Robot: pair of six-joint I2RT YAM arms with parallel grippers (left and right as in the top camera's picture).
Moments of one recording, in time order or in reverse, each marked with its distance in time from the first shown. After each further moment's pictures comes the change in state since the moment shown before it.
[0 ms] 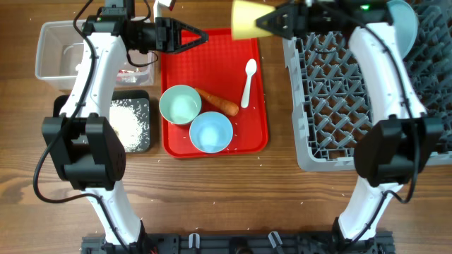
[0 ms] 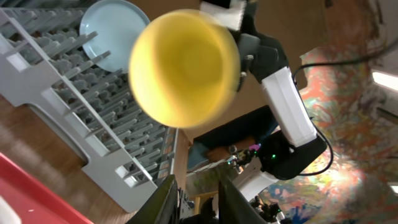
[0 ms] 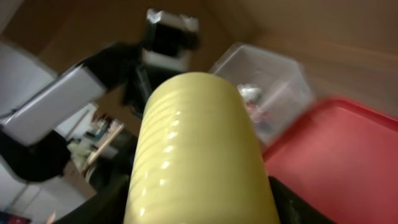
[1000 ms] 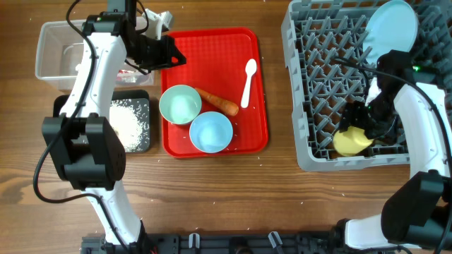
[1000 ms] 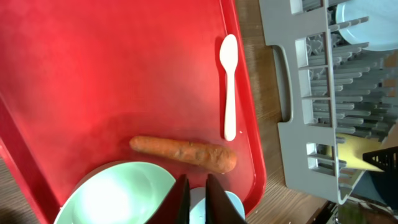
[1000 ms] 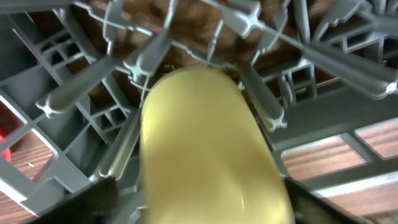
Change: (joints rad) left arm 0.000 0.000 0.000 -0.189 -0.895 0.000; right arm -0.247 -0.423 -0.671 -0.501 1.294 0.243
